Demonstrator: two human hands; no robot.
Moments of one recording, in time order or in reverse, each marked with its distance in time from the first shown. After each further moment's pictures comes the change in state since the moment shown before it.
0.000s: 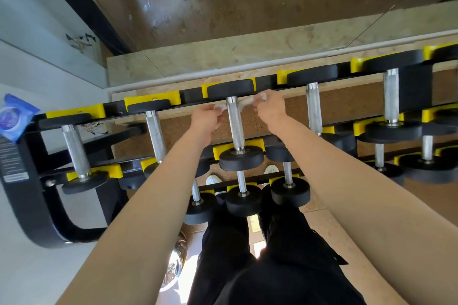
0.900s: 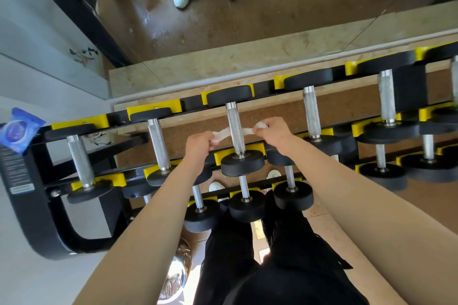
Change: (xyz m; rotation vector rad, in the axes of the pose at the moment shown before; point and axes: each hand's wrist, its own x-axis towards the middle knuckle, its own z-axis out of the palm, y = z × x) left_hand -0.015 -0.034 -0.025 0.171 0.145 -0.117; right_hand -0.025 0.043 -0.014 -0.095 -0.208 0.087
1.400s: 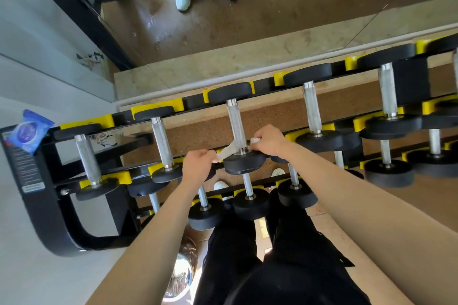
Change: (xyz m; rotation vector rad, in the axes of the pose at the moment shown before) left_hand -0.033 -0.048 -0.025 0.359 0.021 0.252; right_hand -0.026 0.002 0.011 -0.501 -0.168 -0.092
